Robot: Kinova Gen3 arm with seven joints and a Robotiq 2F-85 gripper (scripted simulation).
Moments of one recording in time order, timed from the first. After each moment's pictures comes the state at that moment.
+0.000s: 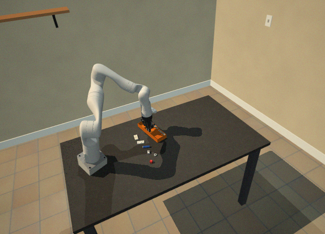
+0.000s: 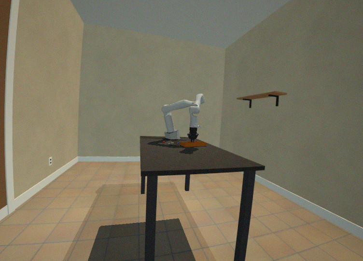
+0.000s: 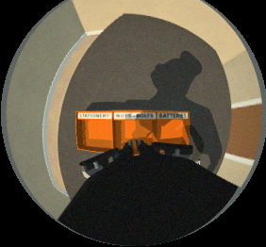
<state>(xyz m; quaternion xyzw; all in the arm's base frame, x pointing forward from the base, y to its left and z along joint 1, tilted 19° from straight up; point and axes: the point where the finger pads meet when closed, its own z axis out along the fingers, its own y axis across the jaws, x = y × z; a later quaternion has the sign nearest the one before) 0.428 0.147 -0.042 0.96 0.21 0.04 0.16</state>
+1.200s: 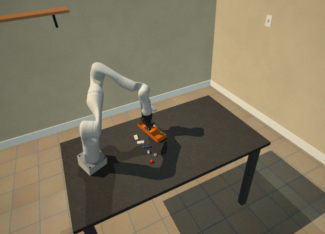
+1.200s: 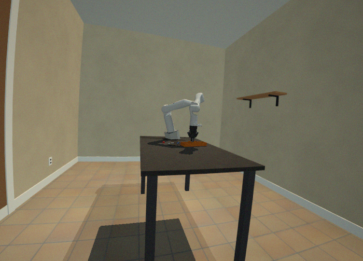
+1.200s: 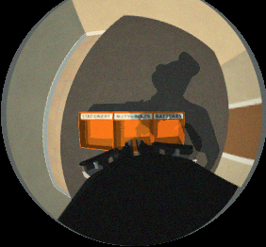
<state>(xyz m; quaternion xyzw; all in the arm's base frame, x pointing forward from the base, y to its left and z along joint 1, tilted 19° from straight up) 0.427 0.150 -0.026 0.96 0.21 0.04 0.16</state>
